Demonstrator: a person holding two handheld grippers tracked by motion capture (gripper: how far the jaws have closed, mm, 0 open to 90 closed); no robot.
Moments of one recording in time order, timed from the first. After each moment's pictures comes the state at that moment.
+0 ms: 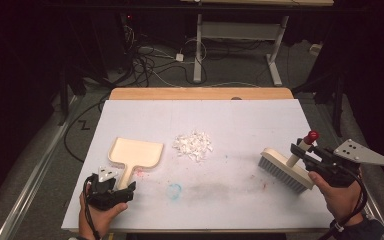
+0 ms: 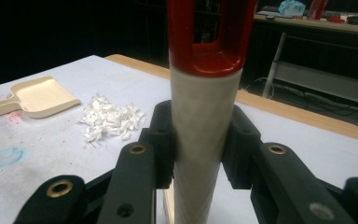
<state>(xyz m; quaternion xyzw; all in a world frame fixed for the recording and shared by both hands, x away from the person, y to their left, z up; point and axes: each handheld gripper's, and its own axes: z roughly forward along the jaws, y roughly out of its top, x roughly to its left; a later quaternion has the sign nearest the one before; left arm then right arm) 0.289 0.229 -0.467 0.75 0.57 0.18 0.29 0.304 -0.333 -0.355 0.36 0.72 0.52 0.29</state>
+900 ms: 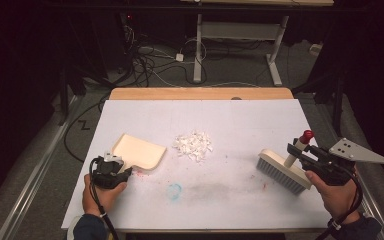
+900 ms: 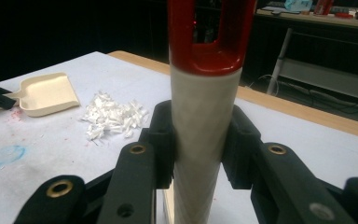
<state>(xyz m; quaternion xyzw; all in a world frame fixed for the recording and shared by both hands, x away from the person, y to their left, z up) 0.338 0.241 -0.472 0.78 0.53 0.16 0.28 0.310 -0.329 -0.359 0.35 0.72 0.52 0.28</state>
